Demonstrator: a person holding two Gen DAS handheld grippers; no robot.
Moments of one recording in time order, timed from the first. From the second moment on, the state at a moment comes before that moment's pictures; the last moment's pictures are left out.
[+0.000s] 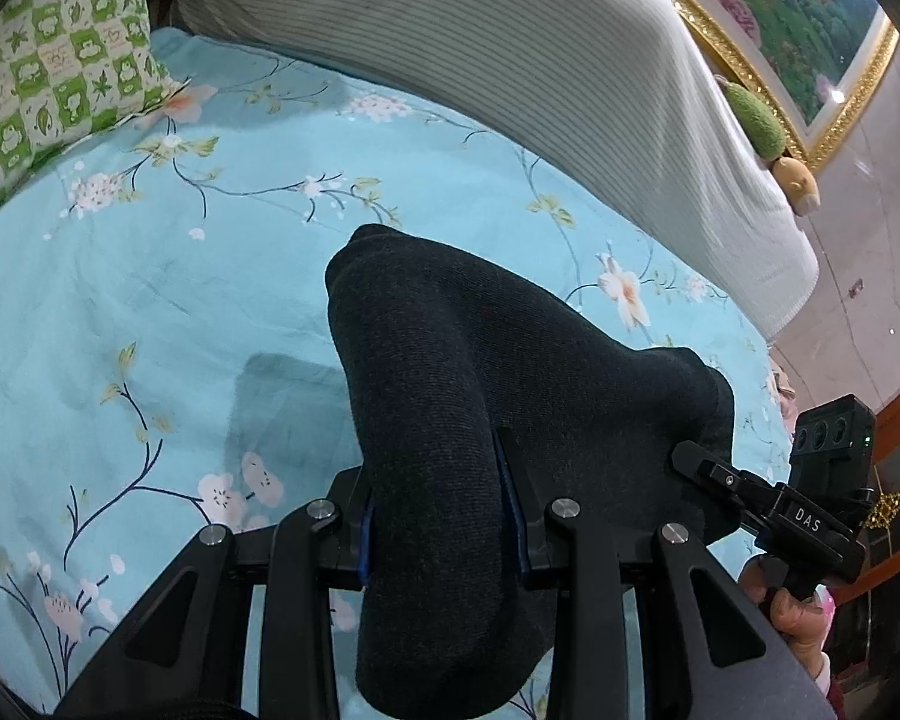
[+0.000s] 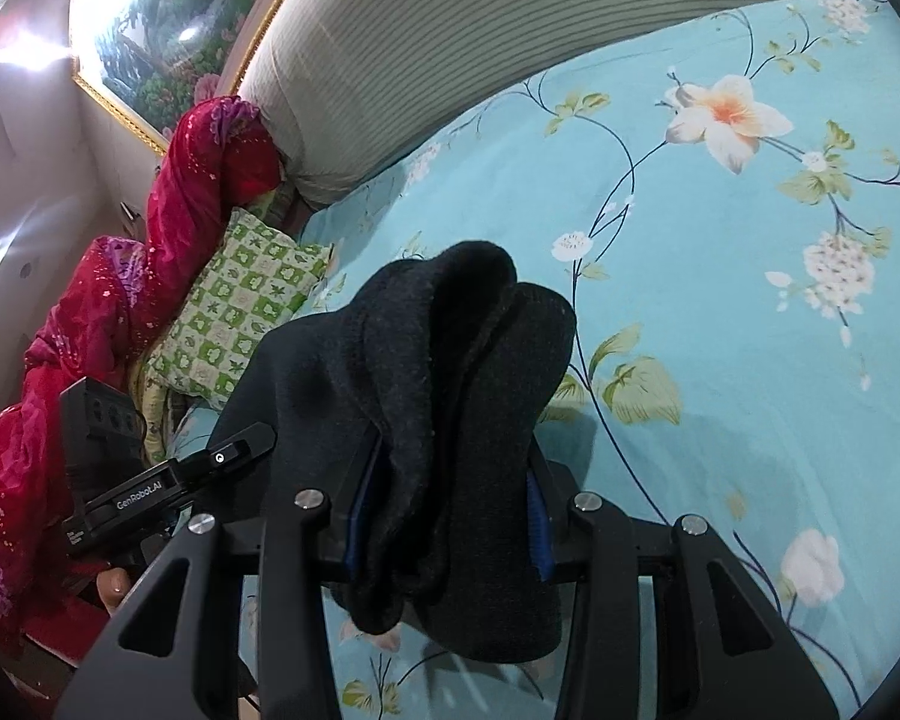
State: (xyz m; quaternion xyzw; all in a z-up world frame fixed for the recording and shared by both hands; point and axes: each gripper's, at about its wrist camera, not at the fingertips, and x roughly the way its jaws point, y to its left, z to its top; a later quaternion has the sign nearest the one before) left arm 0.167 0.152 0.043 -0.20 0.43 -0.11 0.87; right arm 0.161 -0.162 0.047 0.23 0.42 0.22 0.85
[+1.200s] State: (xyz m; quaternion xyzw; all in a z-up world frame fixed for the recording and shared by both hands) left arm 0.156 0.163 0.007 -0.18 0.45 -0.06 0.87; right arm 0.160 -0.159 0.022 0.19 0.45 0.19 0.85
